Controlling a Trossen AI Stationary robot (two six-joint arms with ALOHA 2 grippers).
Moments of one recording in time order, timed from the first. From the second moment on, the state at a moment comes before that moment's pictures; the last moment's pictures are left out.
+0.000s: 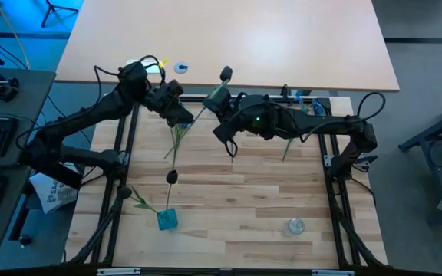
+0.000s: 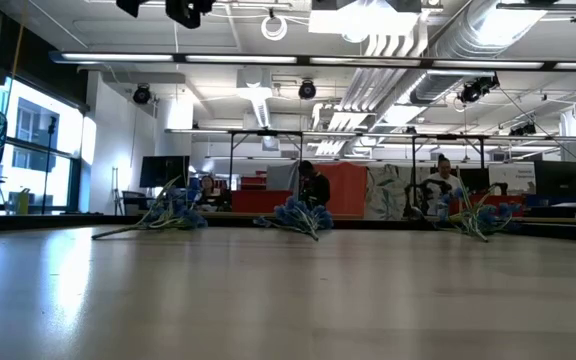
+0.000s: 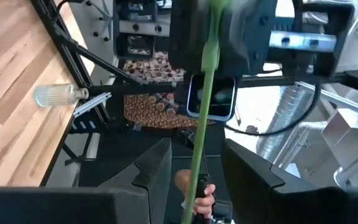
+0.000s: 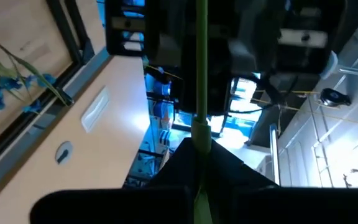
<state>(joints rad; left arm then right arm) 0.58 1.18 1.09 0.07 1.04 -1.46 0.00 1.73 1.81 -0.24 0.49 -1.63</state>
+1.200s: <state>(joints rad) 0.53 1.20 1.09 0.09 0.97 -1.43 -0.01 1.75 1.80 -0.12 0.41 -1.45</state>
